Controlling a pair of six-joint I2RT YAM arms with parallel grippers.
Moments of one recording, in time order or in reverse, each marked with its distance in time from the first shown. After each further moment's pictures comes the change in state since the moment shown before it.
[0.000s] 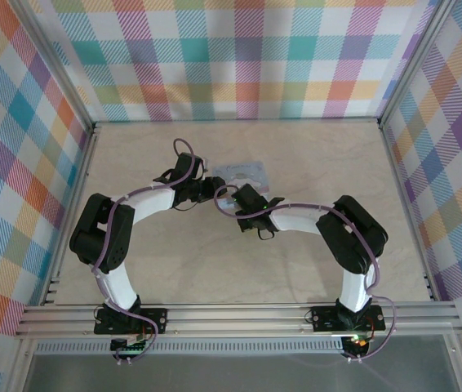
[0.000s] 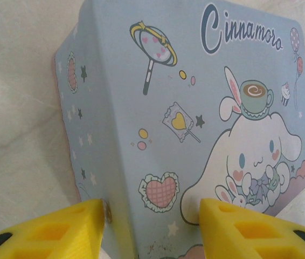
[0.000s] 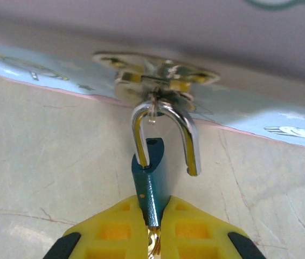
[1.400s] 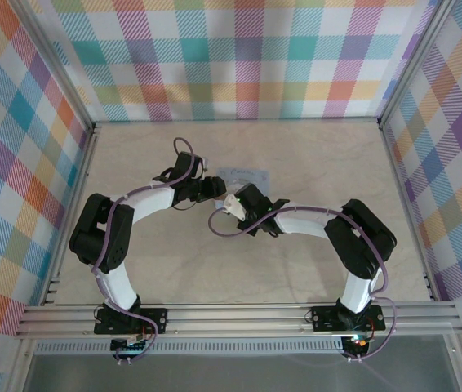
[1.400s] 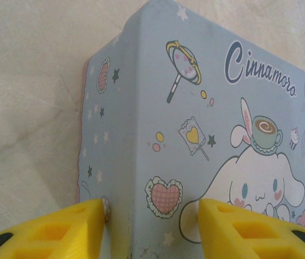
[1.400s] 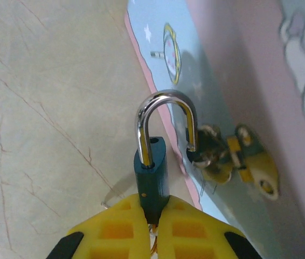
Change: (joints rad) left arm 0.014 -0.001 0.014 -0.028 0.004 0.025; right arm 0.000 -0.066 -0.037 0.054 -0.099 -0.759
